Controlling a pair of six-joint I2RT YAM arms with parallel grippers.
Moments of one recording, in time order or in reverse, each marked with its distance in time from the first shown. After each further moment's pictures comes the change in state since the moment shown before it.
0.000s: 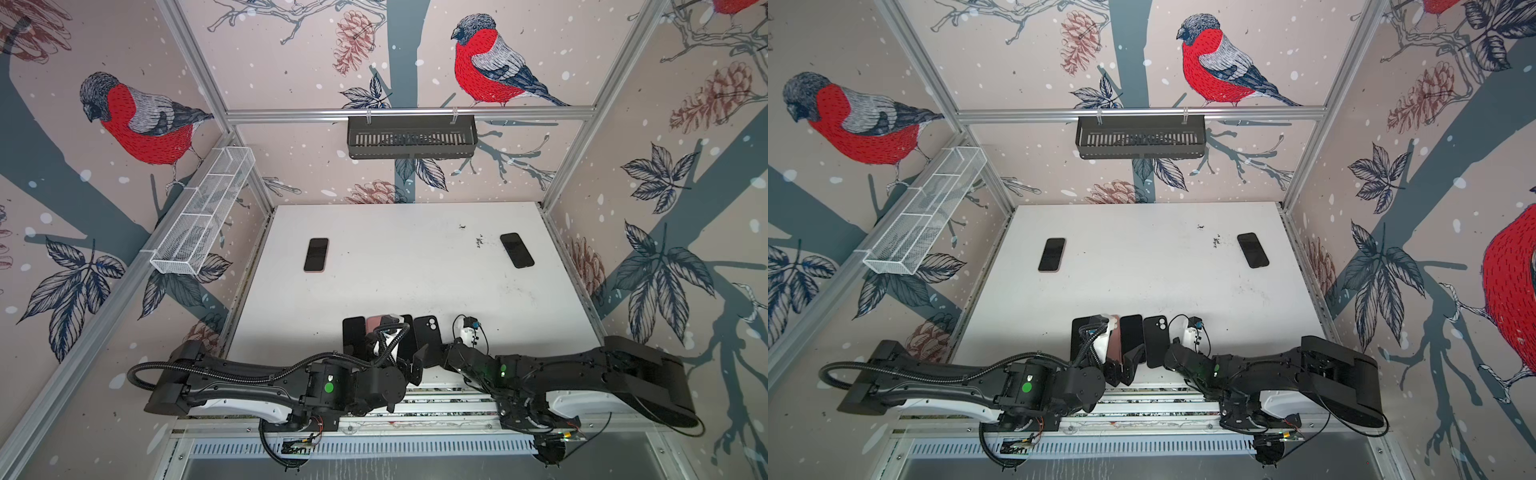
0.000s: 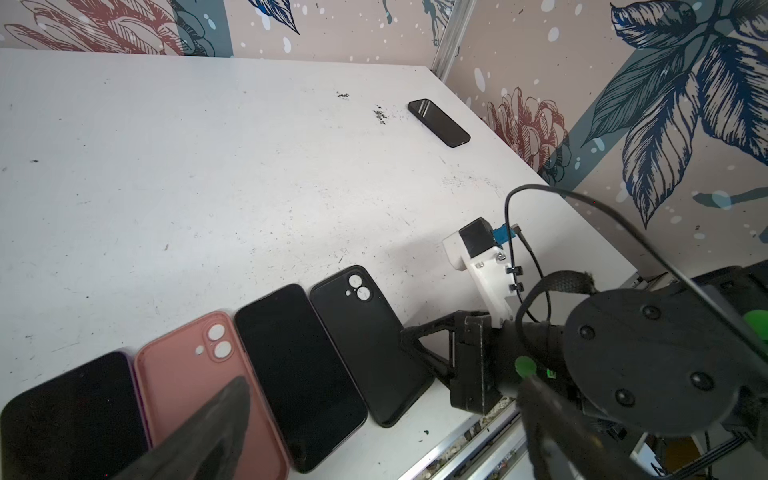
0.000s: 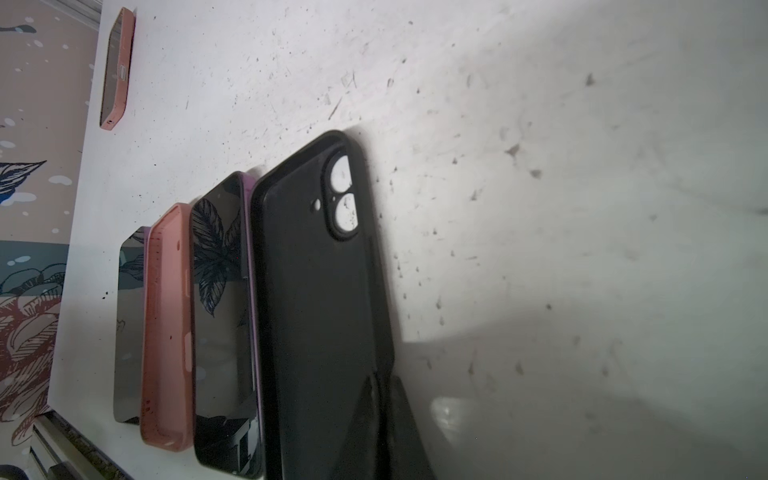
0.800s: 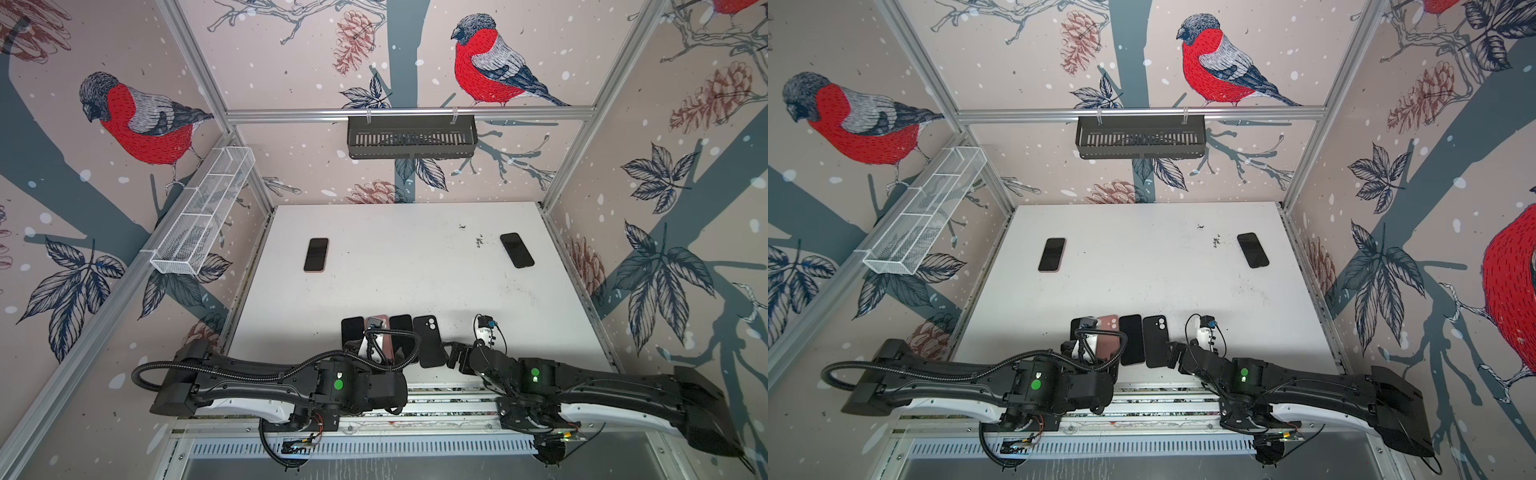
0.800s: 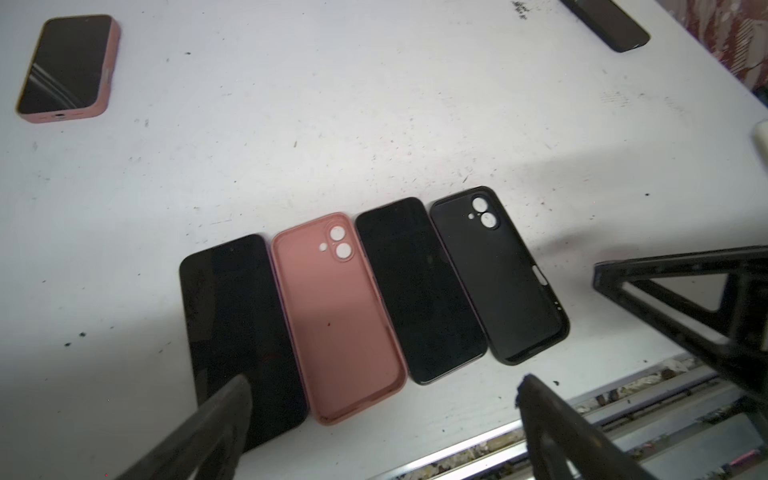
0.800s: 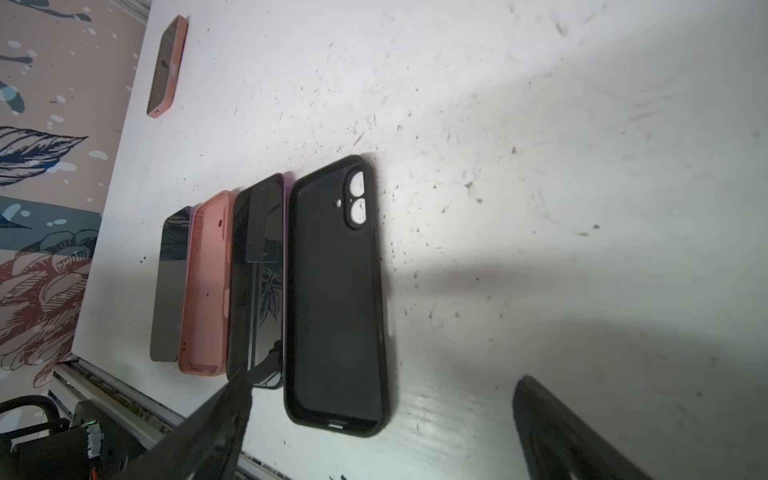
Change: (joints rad) left arm 0.023 0.073 0.058 -0.555 0.018 -0.409; right arm 0.010 -0.512 0.003 -0.453 0.036 -0.148
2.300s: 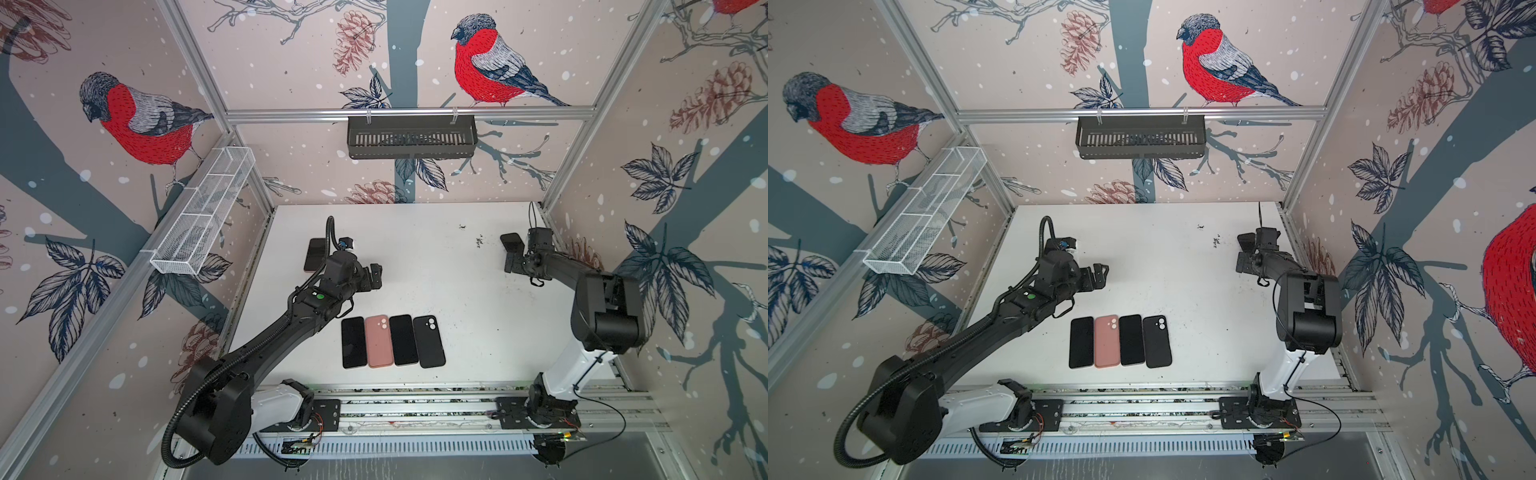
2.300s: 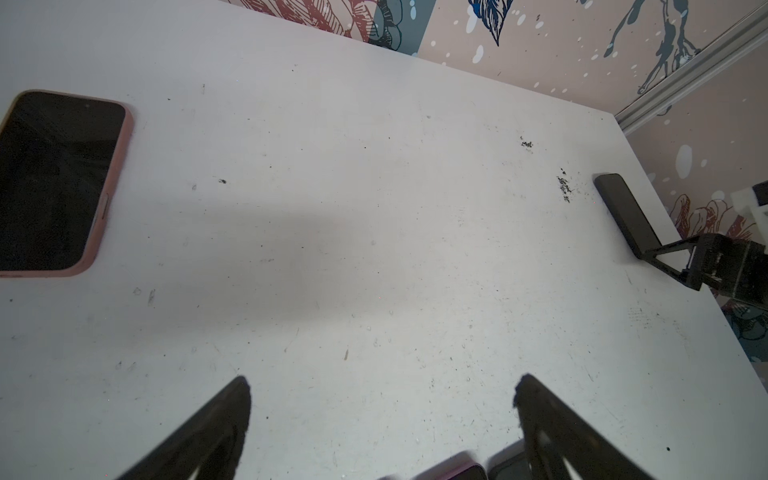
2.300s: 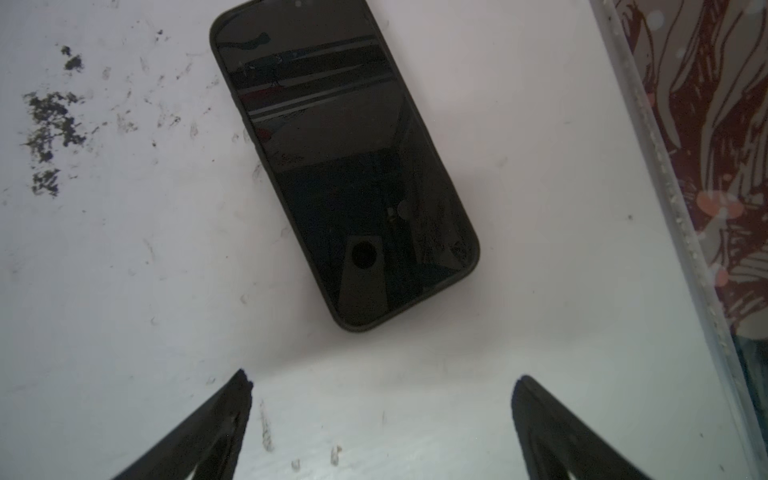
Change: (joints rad) left arm 1.112 0.183 0.069 0.713 0.792 0.742; right arm -1.357 1.073 0.858 -0.021 -0.317 -1.088
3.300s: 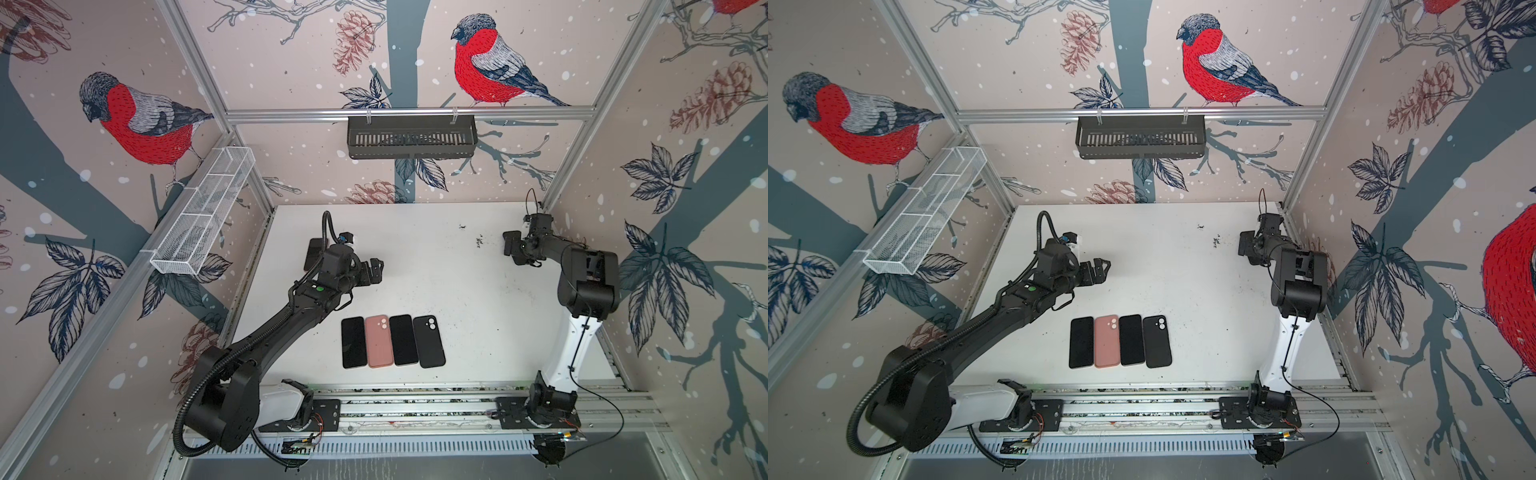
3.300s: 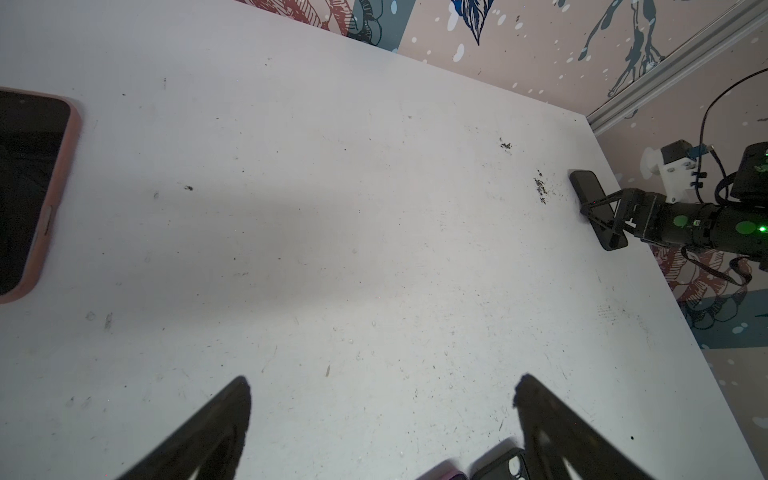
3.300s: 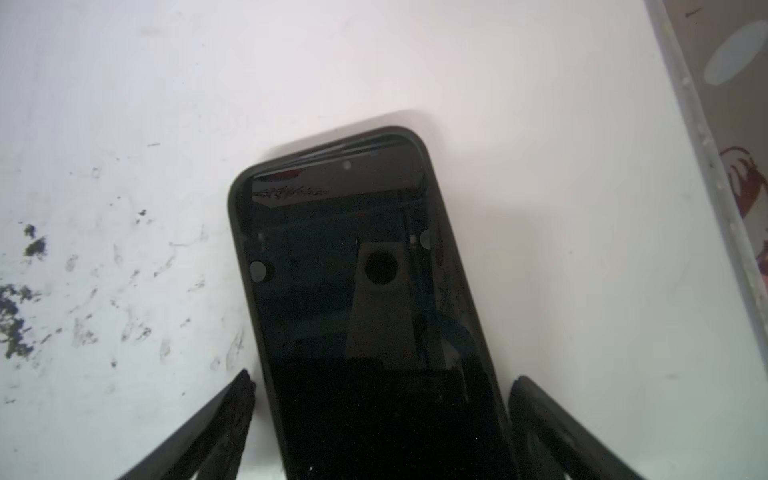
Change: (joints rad) left arm 0.051 0.053 0.038 0.032 0.098 0.003; right arm -0.050 0.323 0.341 0.027 -0.143 -0.112
